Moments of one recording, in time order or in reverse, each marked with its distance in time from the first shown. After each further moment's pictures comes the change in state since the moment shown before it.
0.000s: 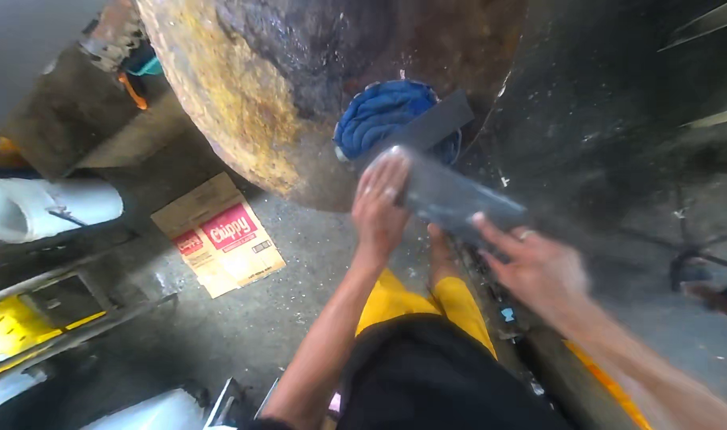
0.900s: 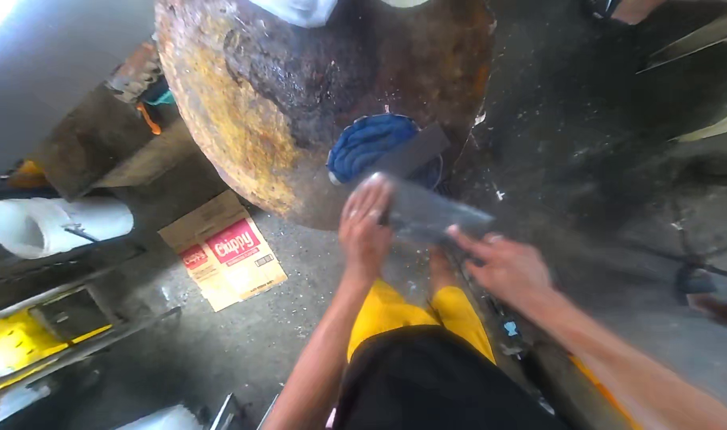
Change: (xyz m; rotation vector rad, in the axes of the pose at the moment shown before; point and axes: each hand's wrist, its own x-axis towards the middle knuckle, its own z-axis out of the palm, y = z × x) left_hand -0.008 0.001 -0.017 0.082 -0.121 -0.040; right_hand 0.022 0.016 0.012 0.090 -0.157 -0.049
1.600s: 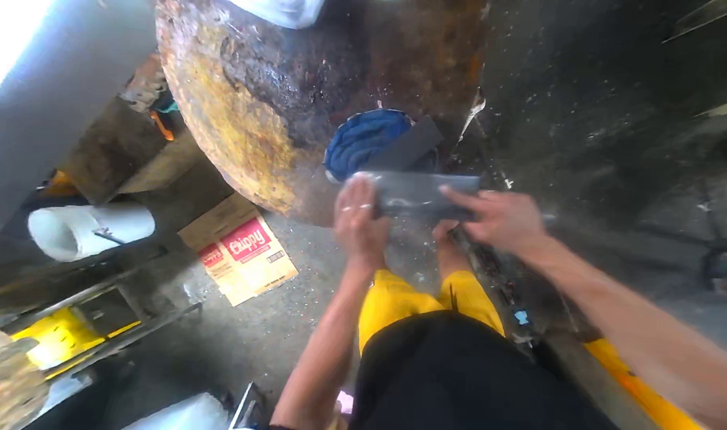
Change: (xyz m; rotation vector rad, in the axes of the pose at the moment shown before) left_hand 0.002 0.014 -0.007 0.126 0.111 -0.081; right_hand 0.055 0.032 -0.008 -0.006 0.036 -0.107
